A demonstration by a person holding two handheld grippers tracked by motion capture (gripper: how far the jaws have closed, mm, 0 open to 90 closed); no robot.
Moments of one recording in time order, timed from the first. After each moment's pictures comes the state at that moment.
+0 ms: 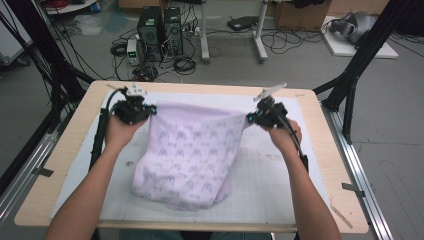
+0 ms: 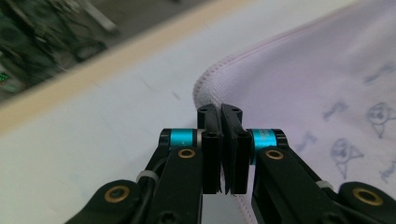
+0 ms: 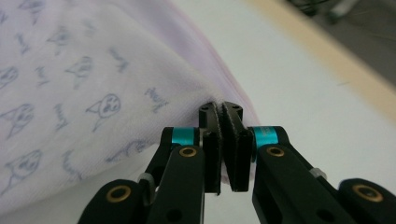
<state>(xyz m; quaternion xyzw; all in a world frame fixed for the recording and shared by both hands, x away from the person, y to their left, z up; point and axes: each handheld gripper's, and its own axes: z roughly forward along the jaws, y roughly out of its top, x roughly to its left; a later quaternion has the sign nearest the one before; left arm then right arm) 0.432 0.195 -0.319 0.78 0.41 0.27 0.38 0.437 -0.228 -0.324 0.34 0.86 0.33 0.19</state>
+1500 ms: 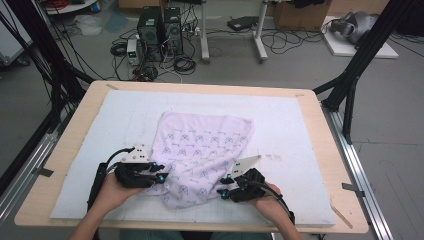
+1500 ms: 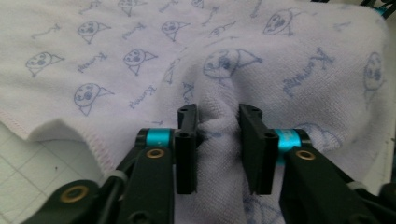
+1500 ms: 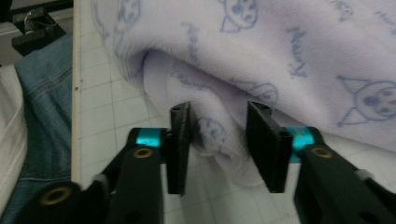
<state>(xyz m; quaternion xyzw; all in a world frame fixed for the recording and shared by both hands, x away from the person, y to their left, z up) 0.287 0.183 -0.414 0.86 0.26 0.08 0.42 0.279 -0.167 -0.431 0.15 0.91 0.38 0.03</state>
